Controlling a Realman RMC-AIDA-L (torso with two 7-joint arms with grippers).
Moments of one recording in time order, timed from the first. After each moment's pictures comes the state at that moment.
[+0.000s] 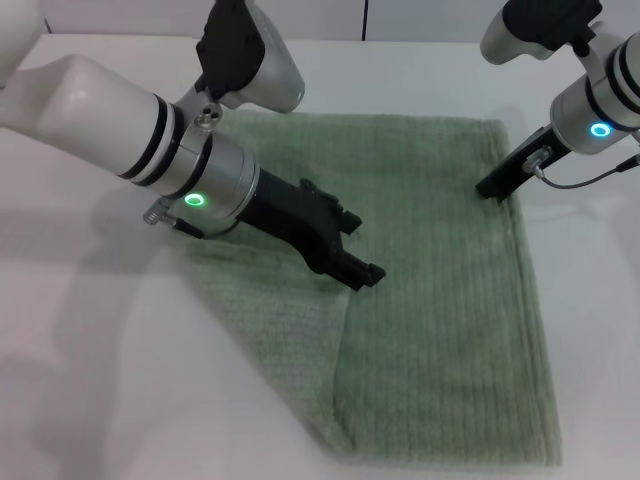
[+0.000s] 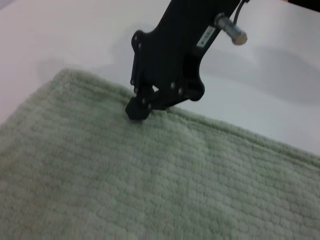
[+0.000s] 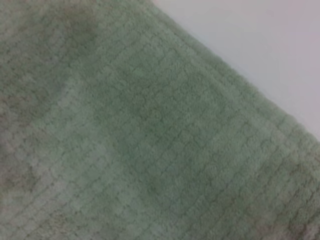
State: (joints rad) left arm -0.78 -2.07 1.38 0.75 2.09 1.27 -1.88; right arm 1.04 1.99 -1.23 -0.42 0.57 1.05 -0.83
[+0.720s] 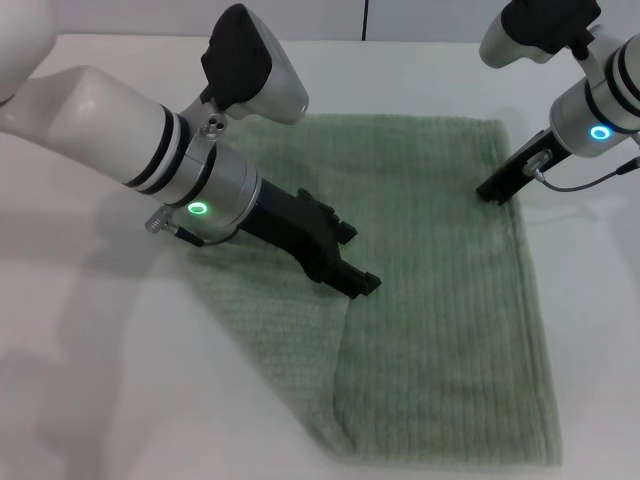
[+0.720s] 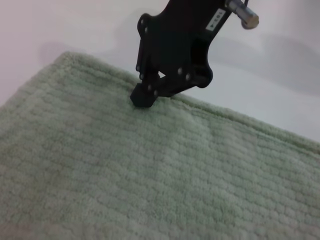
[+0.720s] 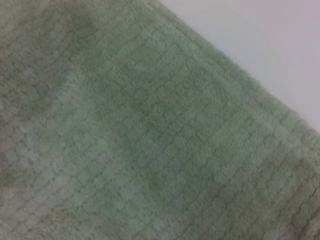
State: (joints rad) left arm -0.79 -2.07 1.39 0.71 2.10 1.24 -1.88; right arm 1.04 2.00 -1.23 -0.42 0.56 1.05 -0.83
